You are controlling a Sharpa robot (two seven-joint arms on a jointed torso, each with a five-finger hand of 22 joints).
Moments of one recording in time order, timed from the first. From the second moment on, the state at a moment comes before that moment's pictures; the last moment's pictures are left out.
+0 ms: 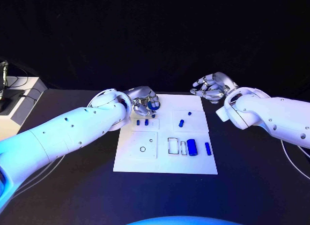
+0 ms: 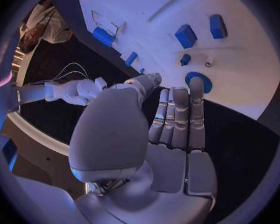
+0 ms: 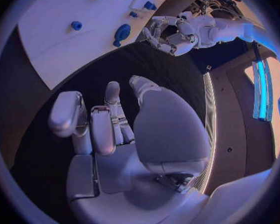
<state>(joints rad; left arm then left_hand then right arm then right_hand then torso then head) 1.17 -0.45 0.12 1.12 -1.44 -0.11 0.03 1.45 -0.28 0.52 0.14 0.25 0.84 0.14 0.33 0.46 0.83 0.12 0.58 0.14 1.07 0.05 1.20 0.68 0.18 0.92 0.15 0.94 0.77 1.28 -0.85 -0.07 1.36 -0.82 -0.52 0.01 1.33 -0.20 0.30 0.29 0.30 0.86 0.15 0.27 0.30 1.08 0.07 0.73 0.79 1.47 -0.01 1.37 1.20 0.08 1.41 0.09 1.07 1.24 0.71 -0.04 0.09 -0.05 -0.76</state>
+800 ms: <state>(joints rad) 1.17 -0.39 0.10 1.02 -1.57 -0.07 0.01 1.43 -0.28 0.51 0.13 0.25 0.87 0.14 0.31 0.43 0.84 0.13 0.57 0.11 1.15 0.06 1.34 0.78 0.18 0.97 0.15 1.03 0.85 1.28 -0.84 -0.07 1.37 -0.81 -0.54 0.03 1.30 -0.23 0.37 0.28 0.30 0.85 0.15 0.29 0.30 1.07 0.07 0.46 0.52 1.47 -0.01 1.33 1.18 0.08 1.41 0.09 1.01 1.21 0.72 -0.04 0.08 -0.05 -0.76</state>
